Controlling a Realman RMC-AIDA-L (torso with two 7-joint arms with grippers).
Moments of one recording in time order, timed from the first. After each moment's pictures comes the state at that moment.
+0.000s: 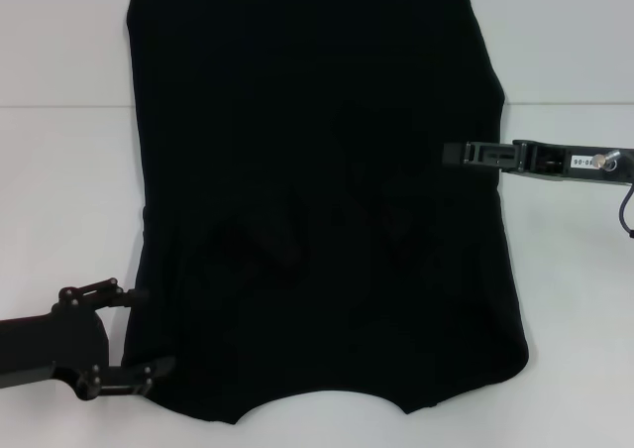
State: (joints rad) left arm -0.39 -2.18 0.39 0.94 2.35 1.64 -1.00; right arm 0.69 2.02 -0.68 -0.63 -2.04 -1.30 2.11
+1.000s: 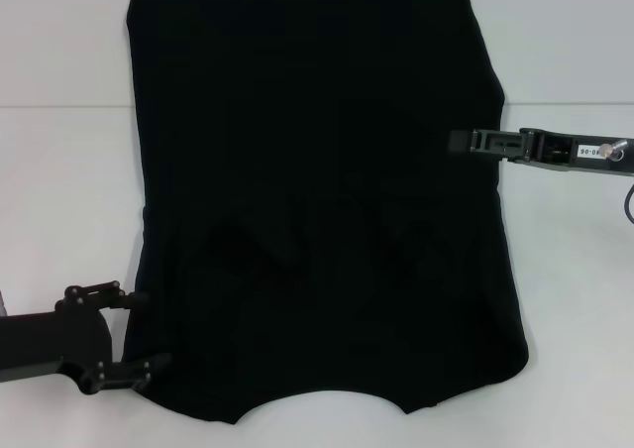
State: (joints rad) left arm -0.40 -2.18 0.46 0.93 2.37 1.52 -0.99; right arm 0.70 2.01 -0.67 -0.63 -2.03 -1.30 2.11
